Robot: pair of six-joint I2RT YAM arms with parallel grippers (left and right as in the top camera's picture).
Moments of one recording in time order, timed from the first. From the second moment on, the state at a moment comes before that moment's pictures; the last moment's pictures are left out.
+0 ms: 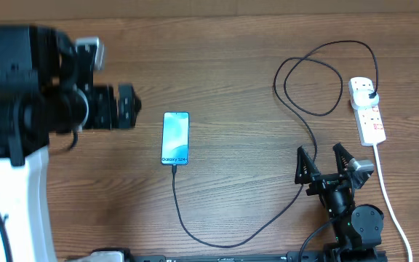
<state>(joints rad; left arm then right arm) -0.02 1.43 2.02 -1.65 0.25 -0.06 0.09 0.01 0.02 -0.03 -0.09 0.31</state>
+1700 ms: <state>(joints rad) 0.00 0.08 0.16 0.04 0.15 0.09 0.09 0.01 0.02 -0.03 -0.09 0.31</state>
